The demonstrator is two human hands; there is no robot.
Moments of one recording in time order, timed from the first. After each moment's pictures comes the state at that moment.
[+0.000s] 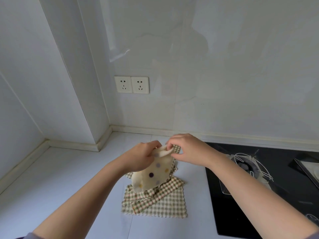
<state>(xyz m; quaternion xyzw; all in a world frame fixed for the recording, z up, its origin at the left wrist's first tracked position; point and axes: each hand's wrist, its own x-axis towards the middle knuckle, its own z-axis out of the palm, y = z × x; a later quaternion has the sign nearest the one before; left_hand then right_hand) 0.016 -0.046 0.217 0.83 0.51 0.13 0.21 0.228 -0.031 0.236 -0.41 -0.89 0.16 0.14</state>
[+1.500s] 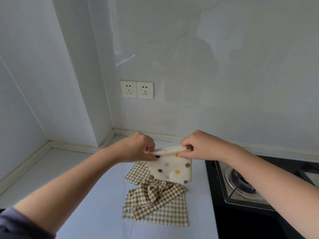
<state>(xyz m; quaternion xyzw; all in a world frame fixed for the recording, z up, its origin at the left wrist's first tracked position) -0.015 -0.030 0.256 0.88 0.45 0.10 0.11 0.240 -0.020 0.275 -0.45 -0.89 0.11 0.03</state>
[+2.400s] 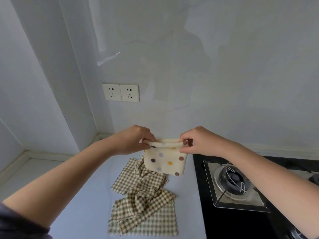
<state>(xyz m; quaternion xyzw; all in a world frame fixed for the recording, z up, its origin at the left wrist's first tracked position) 0.016 0.026 0.283 0.90 0.41 0.12 0.13 0.283 0.016 0.289 -0.48 -0.85 0.19 0.10</state>
